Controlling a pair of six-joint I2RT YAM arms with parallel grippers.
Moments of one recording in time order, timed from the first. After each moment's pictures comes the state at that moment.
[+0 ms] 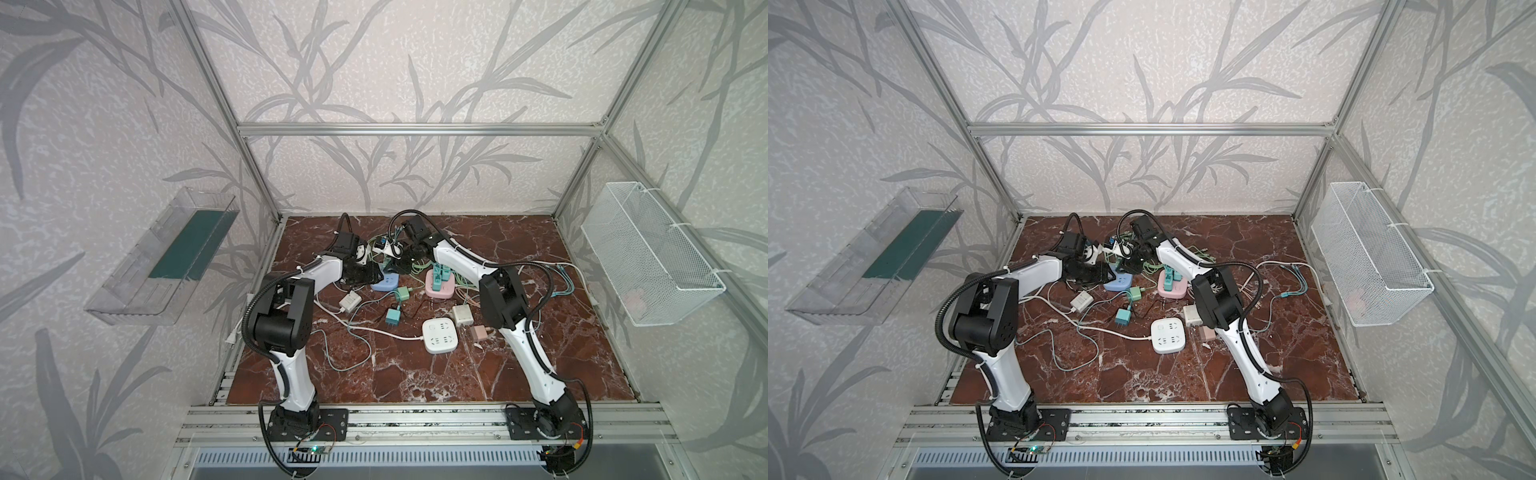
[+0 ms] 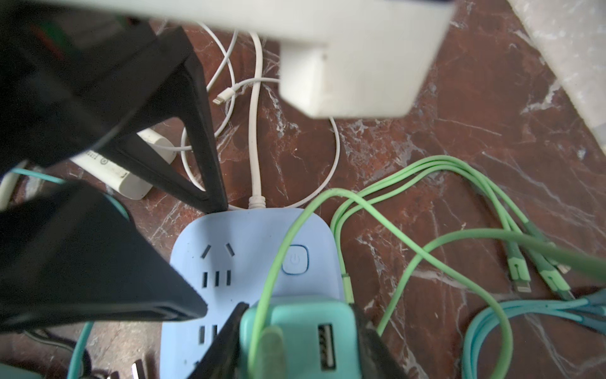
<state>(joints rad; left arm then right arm) -0.19 1.90 1.24 -0.43 0.39 -0.25 0.61 2.51 2.19 -0.59 -0.52 -0.65</state>
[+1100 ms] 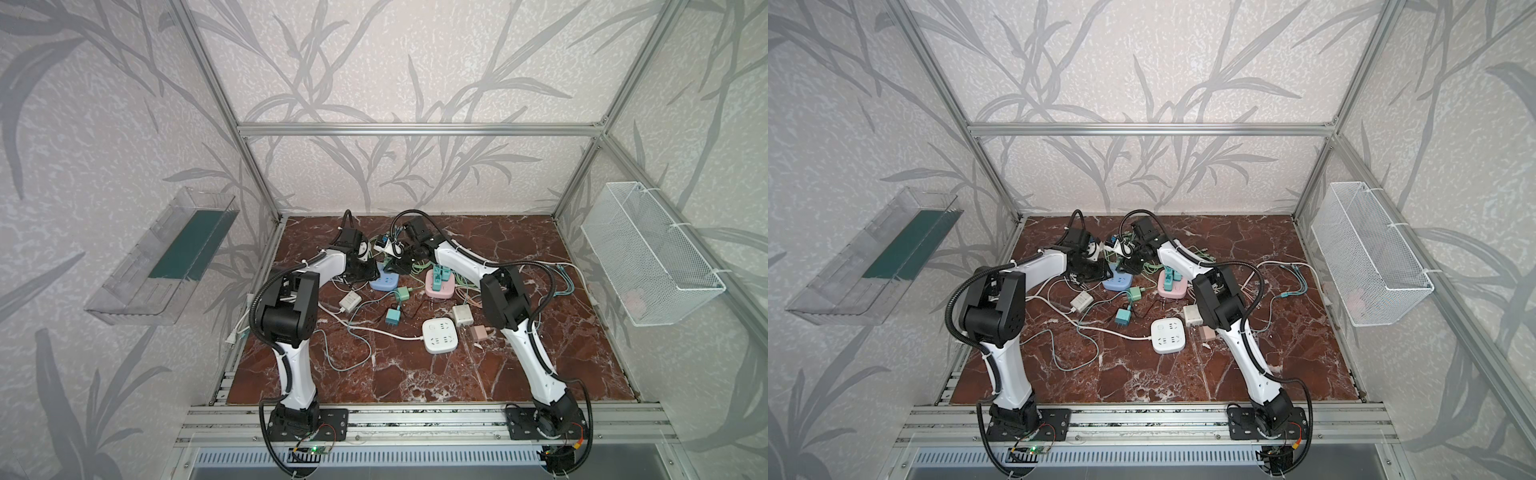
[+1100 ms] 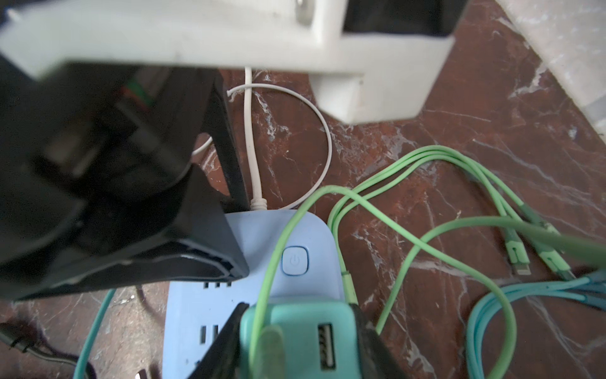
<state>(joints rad) -0.20 1.98 1.33 -0.49 0.30 -0.24 0.61 2.47 2.12 -0.52 -0.51 -0.55</state>
